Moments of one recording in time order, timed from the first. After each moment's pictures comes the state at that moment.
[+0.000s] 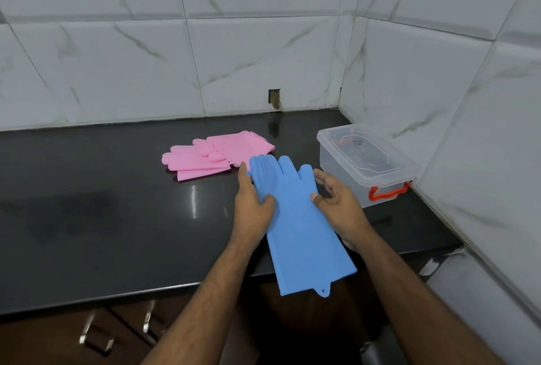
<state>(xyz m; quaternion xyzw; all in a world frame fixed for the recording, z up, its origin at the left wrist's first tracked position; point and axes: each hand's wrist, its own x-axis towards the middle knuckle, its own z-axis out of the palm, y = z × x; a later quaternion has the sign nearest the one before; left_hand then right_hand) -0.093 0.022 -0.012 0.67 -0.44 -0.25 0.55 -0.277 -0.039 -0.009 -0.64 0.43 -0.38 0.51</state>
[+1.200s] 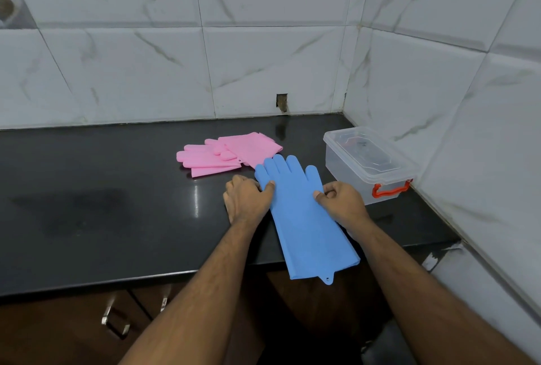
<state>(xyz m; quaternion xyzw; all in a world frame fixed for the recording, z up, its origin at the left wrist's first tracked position) -0.060 0.010 -0.015 0.81 -0.45 -0.07 0.36 -0.268 -0.039 -0.001 -0.69 0.58 -0.29 0.32</state>
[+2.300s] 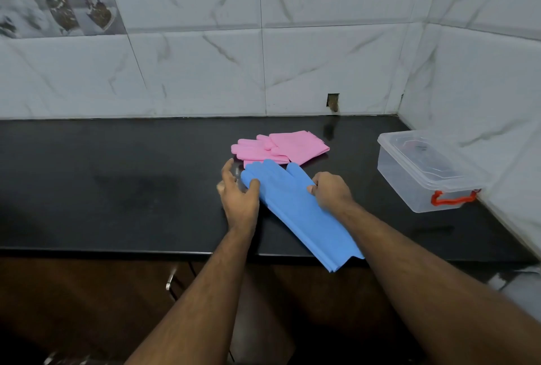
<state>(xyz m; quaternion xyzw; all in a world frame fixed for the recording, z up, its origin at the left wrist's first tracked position) 0.014 0.090 -0.015 0.69 -0.27 -0.08 0.67 -0.143 -0.028 0.019 -0.81 0.54 -0.10 0.21</state>
